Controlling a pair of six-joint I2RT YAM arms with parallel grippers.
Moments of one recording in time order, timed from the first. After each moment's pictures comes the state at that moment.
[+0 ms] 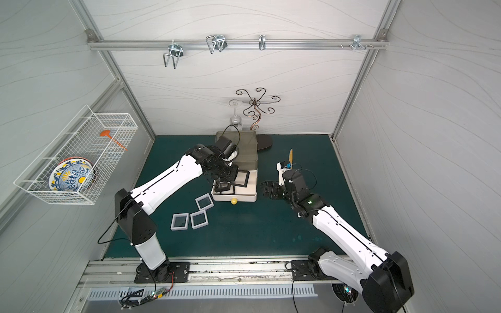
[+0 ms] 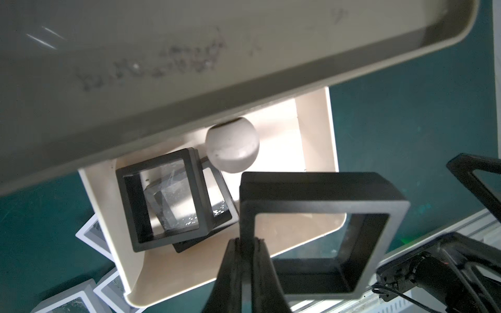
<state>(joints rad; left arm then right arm) -0.68 1.77 1.72 -1.12 0.05 -0.47 0.61 1.03 0.75 -0.32 -0.07 0.50</state>
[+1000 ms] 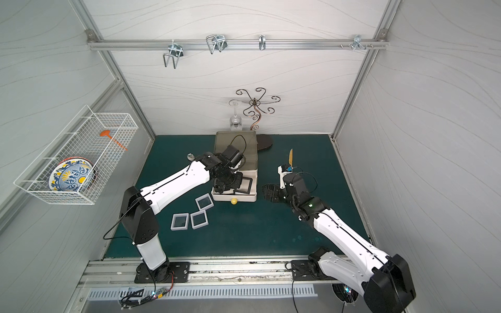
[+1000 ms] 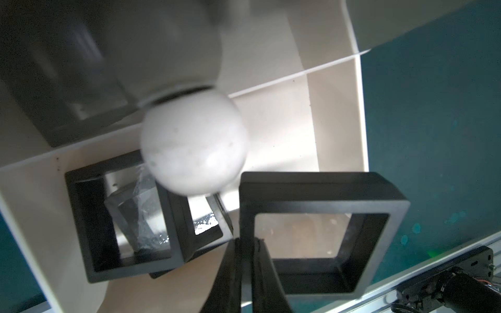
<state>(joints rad) -0.73 1.79 1.61 -1.03 0.00 -0.50 0.61 1.00 0.70 -0.32 -0.07 0.51</state>
